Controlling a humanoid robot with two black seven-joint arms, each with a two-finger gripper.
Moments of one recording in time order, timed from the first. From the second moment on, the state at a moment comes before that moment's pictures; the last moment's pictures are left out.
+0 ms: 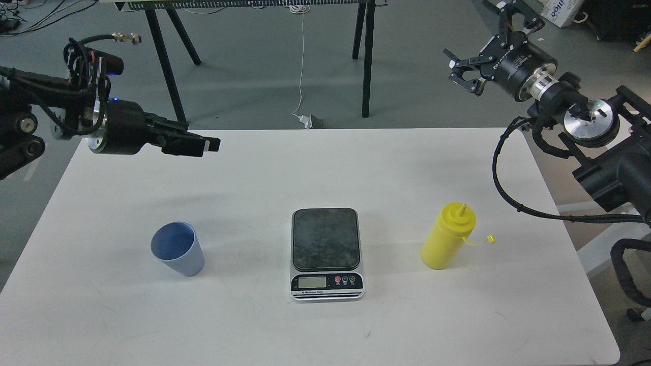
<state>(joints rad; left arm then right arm) -1.19 0.86 -0.12 -1.20 1.65 -0.49 -0.49 1.03 -0.34 0.68 0.51 0.27 0.49 -0.12</state>
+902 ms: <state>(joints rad) -1.04 0.87 0.00 -1.06 1.73 -0.49 -0.49 0.99 -0.35 0.68 0.51 0.27 0.49 -0.11</state>
